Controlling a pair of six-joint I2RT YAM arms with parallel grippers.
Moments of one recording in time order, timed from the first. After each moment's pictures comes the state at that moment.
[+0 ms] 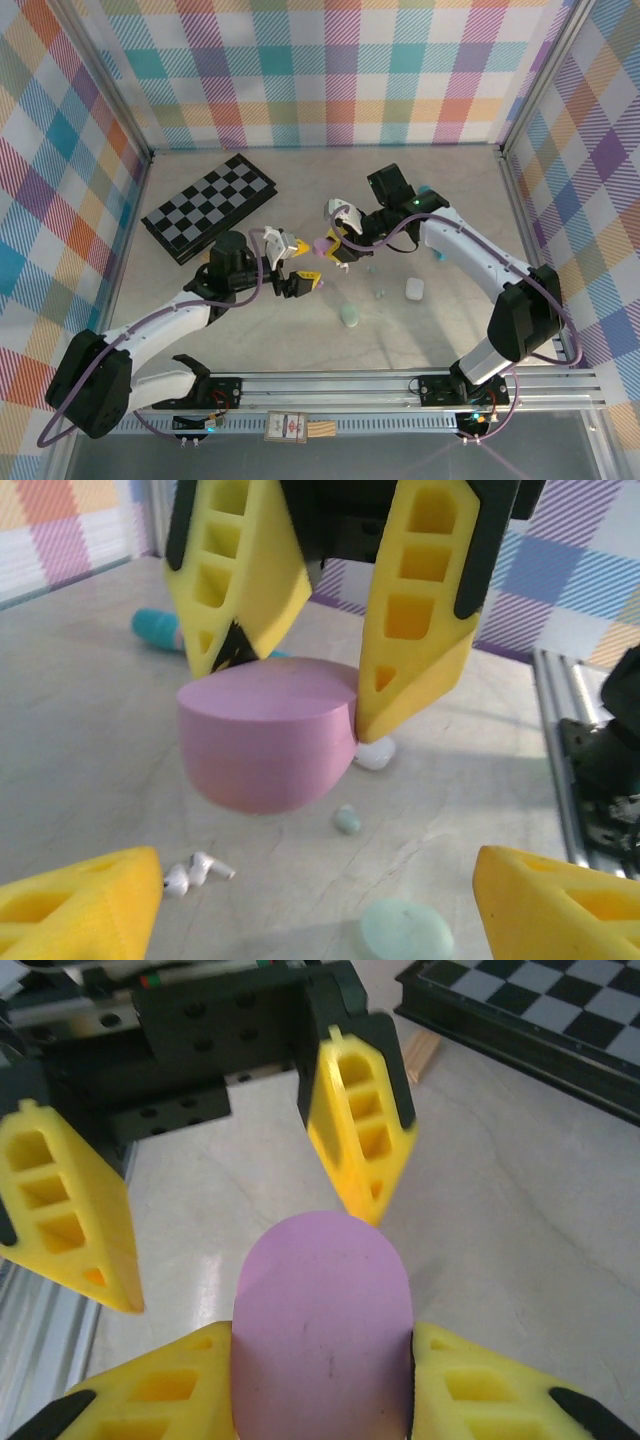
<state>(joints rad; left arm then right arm) -0.53 1.15 0.54 0.35 0.72 0.06 0.56 1.56 1.35 -0.76 -0.82 -0.71</state>
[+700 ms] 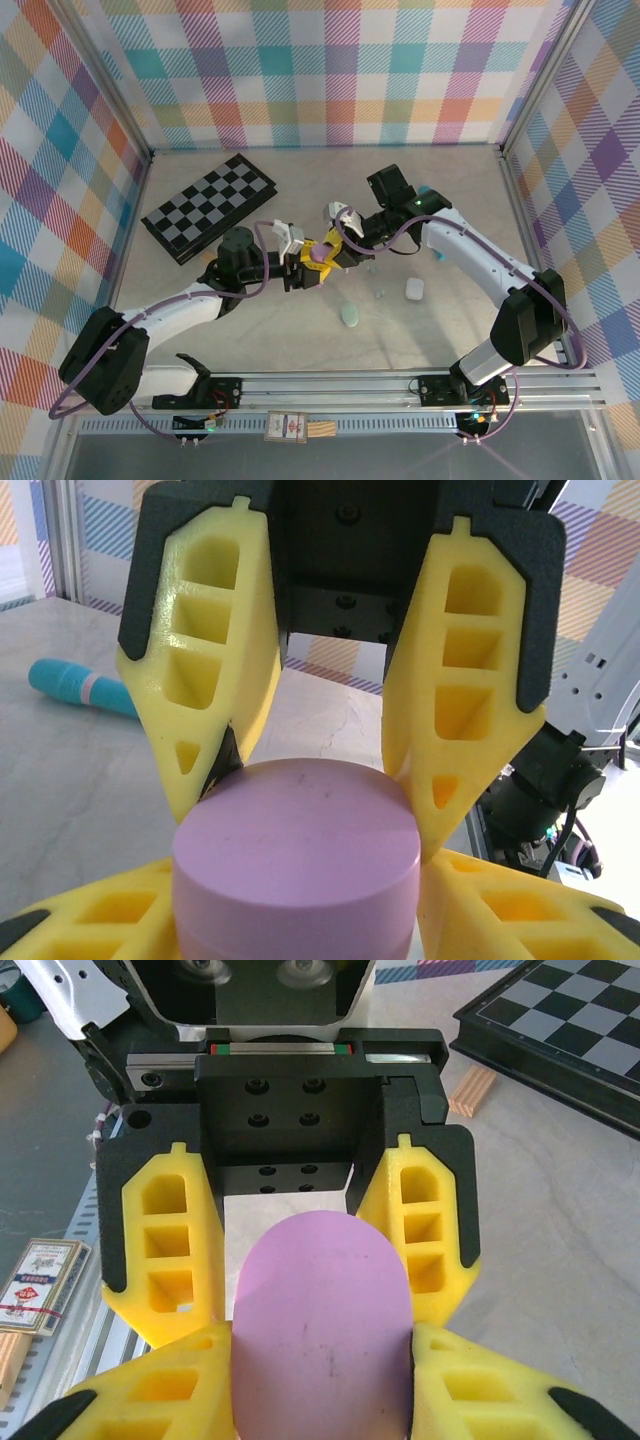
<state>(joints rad) -0.56 1.28 0.56 0.59 0.84 -0.12 0.58 1.54 1.37 -0.82 -0.90 -0.75</state>
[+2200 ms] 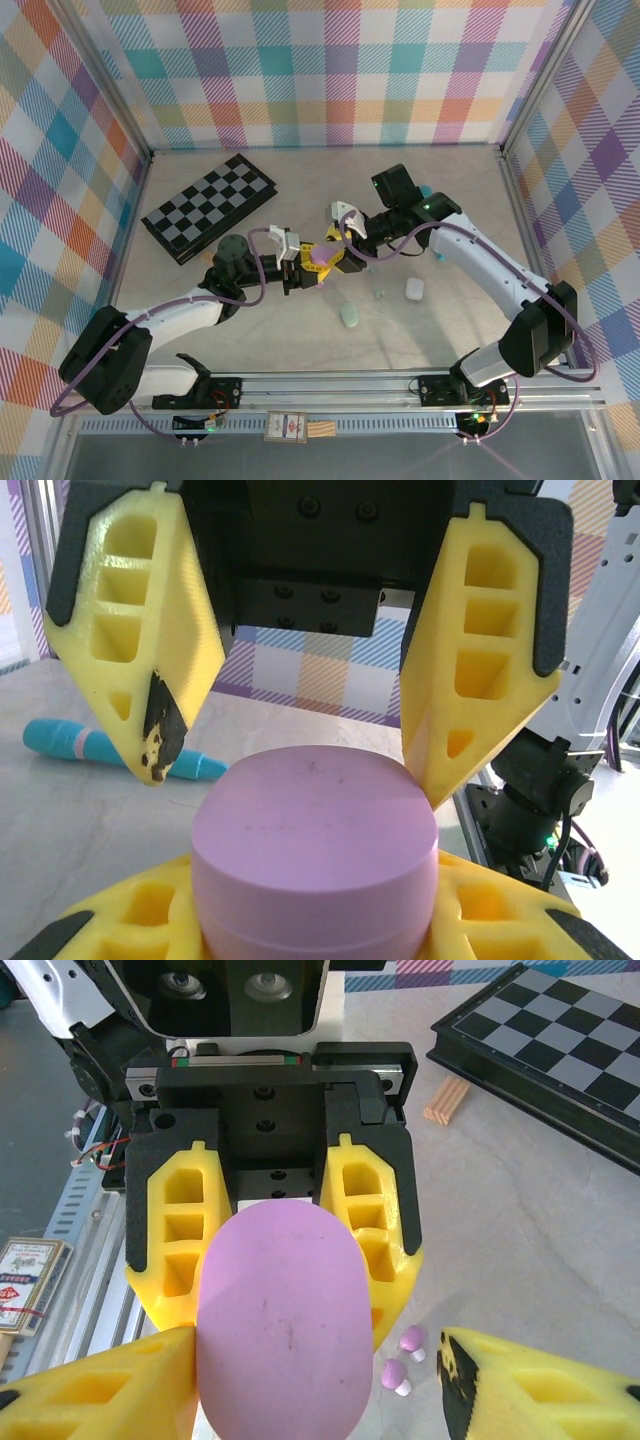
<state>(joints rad) -0.57 1.28 0.50 0.79 0.85 -0.13 0.58 1.47 1.36 -0.81 -0.83 -0.72</state>
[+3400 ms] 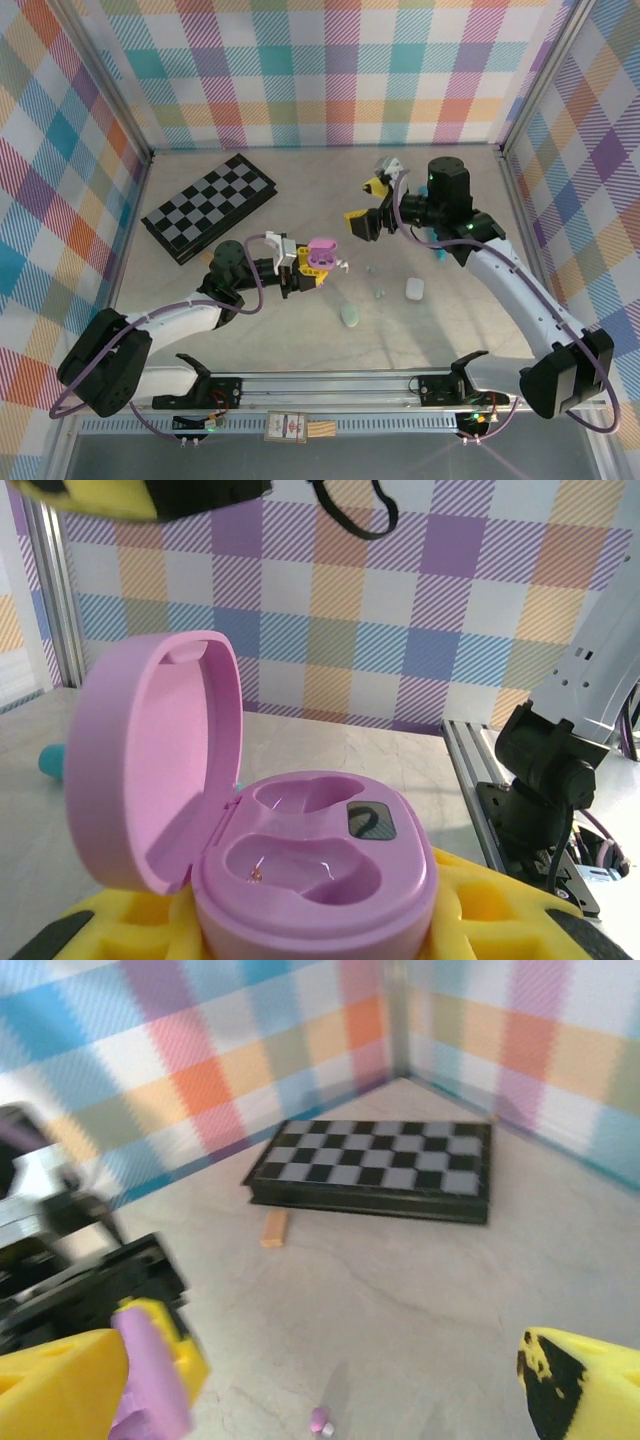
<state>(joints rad) -0.57 1.25 0.45 0.86 0.84 -0.09 0.42 1.24 1.16 -0.30 -0.68 -0.01</state>
